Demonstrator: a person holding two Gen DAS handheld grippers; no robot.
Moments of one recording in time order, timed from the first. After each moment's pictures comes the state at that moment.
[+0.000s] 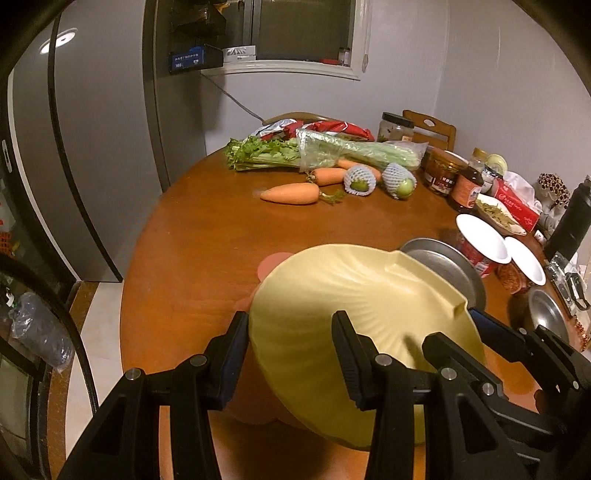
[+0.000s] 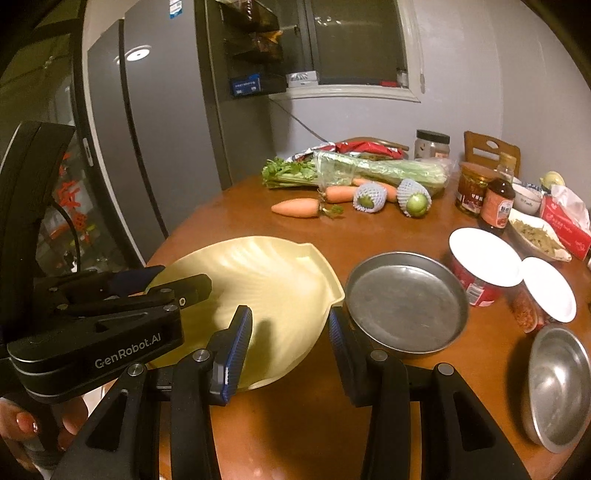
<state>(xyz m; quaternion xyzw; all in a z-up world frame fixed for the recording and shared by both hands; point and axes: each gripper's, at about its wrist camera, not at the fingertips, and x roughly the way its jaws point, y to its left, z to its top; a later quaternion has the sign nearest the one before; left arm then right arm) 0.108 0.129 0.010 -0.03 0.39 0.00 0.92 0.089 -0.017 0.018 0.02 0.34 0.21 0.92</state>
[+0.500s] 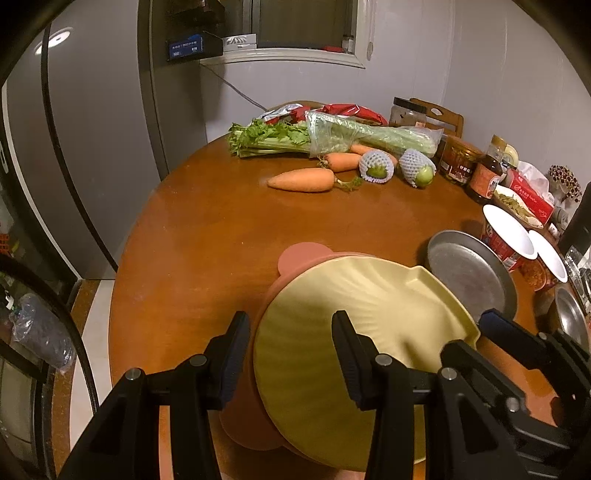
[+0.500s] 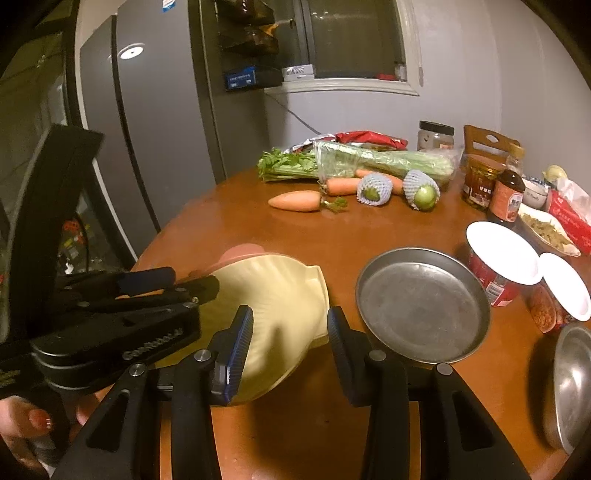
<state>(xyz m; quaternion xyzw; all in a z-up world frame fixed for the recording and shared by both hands) 0.132 0.141 -0.015 -0.02 0.41 0.01 0.91 0.104 -0.004 0.002 0.02 0.34 0.21 0.92</state>
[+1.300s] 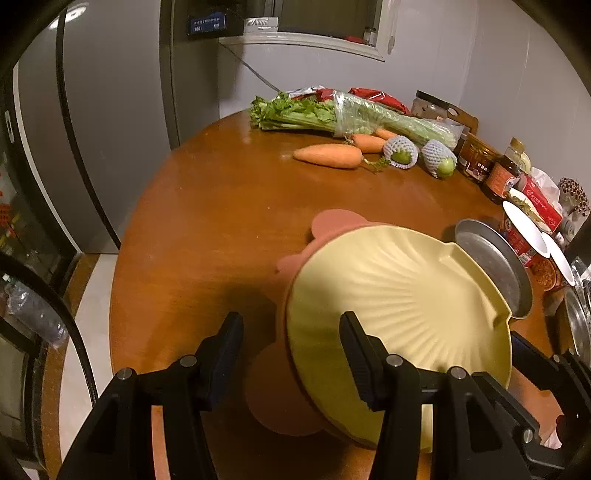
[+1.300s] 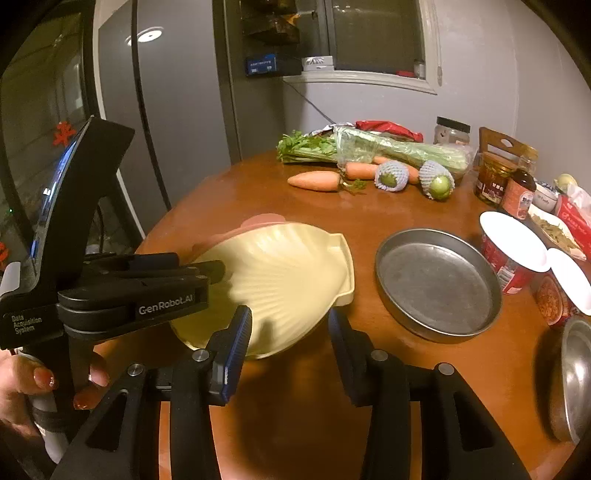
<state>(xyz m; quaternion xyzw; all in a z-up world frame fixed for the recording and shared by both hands) 0.127 0.170 -0.038 -0.06 0.43 0.02 0.90 0.084 0.008 -0.011 -0.01 0.36 0.23 0.91</state>
